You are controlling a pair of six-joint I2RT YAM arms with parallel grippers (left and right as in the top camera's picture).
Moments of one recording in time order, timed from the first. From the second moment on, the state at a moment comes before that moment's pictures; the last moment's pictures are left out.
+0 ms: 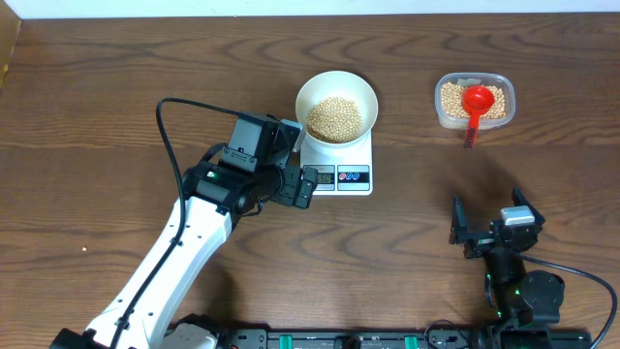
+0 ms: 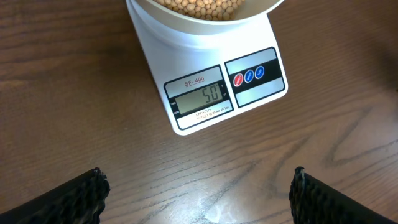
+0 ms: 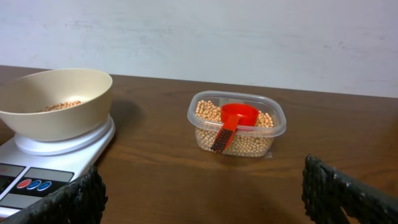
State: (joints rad) left arm -0.40 1.34 1.03 -0.74 0.20 -0.09; right arm 0.00 0.01 0.01 -0.06 -0.12 -0.06
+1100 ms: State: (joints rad) left arm -0.40 1.34 1.03 -0.74 0.20 -0.09; right arm 0.00 0.01 0.01 -0.06 -0.12 -0.06
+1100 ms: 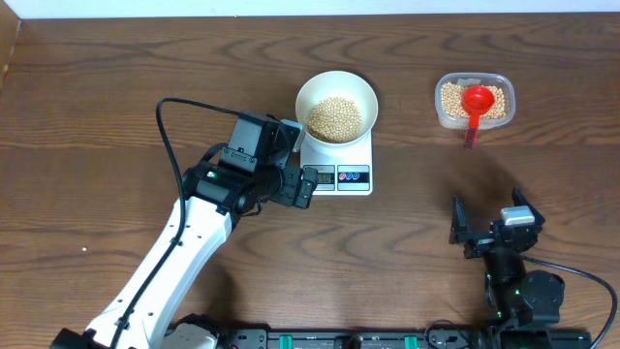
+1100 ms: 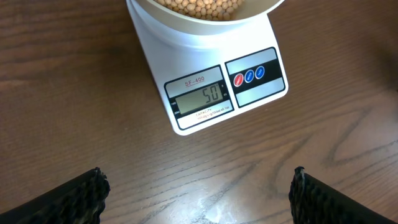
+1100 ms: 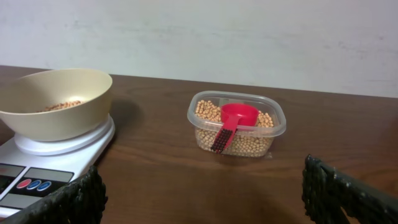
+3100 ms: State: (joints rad) left arm 0.06 0.05 0.06 -0.06 0.16 0.10; right arm 0.00 0.01 0.01 -0.06 -0.11 -0.06
